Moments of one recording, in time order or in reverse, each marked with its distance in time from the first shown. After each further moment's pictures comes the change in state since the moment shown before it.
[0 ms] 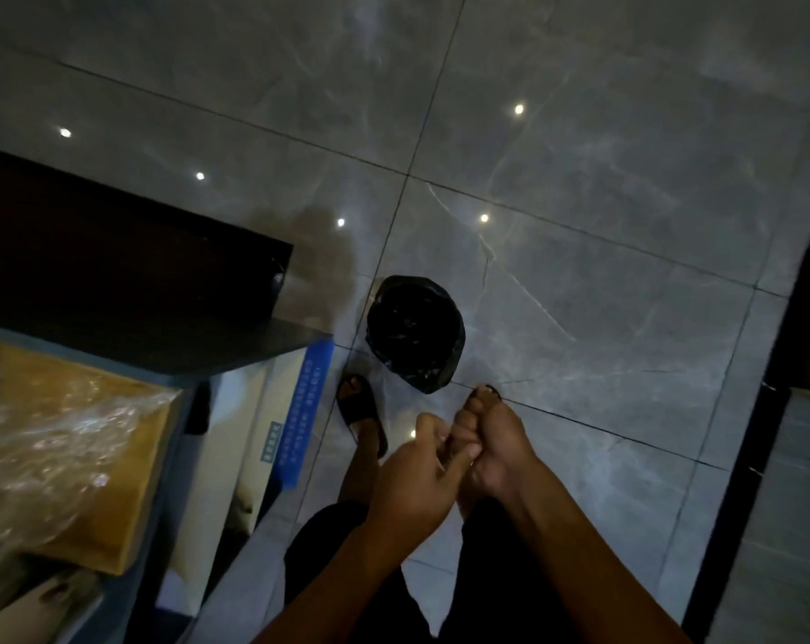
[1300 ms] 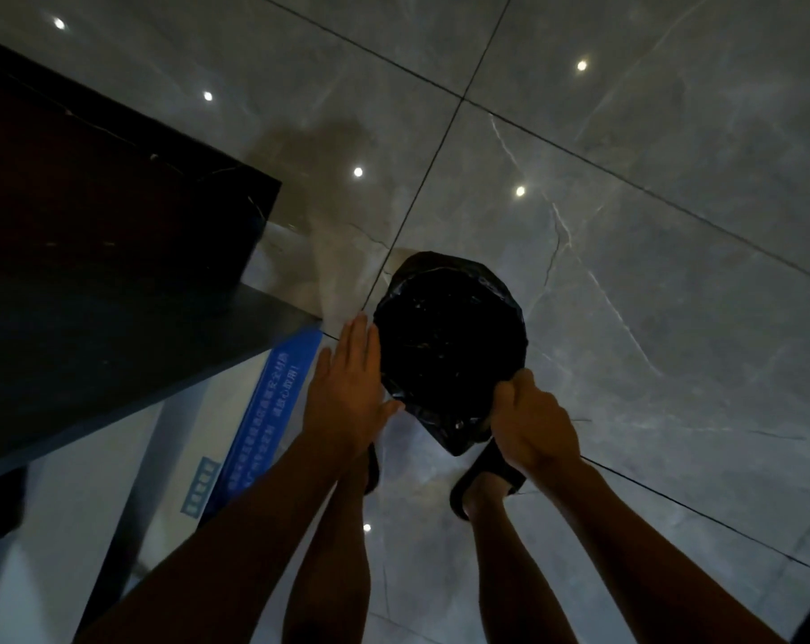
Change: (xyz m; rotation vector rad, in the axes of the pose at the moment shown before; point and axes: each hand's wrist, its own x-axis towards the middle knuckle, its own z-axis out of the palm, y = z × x) left_hand 0.304 -0.257 0.038 0.781 0.076 -0.045; right_hand 0.305 -0.034 0.003 -1.616 0.236 -0.564
